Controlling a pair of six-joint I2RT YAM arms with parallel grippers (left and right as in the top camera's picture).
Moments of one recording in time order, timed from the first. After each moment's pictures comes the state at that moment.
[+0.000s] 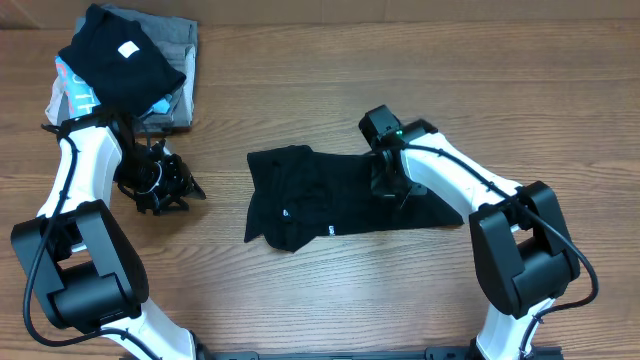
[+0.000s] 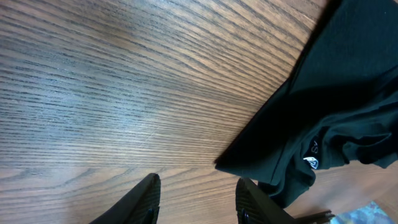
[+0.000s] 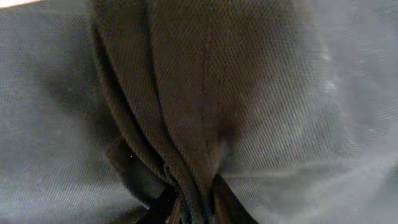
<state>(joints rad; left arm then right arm) 0.29 1.89 1.37 -1.23 0.40 -0.11 0.45 1.96 1.34 -0.94 0.18 0.53</state>
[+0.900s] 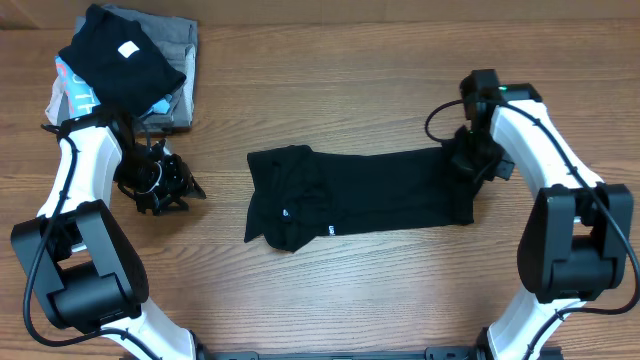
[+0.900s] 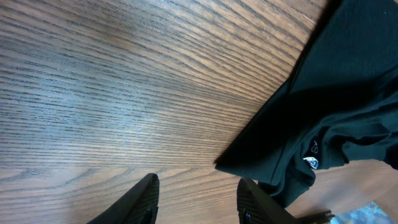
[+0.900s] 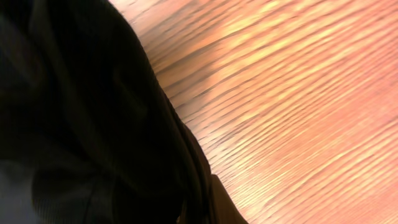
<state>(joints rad) 0.29 1.89 1.37 -1.23 0.40 -0.11 0.03 1.94 1.47 -1.15 0.27 0.54</state>
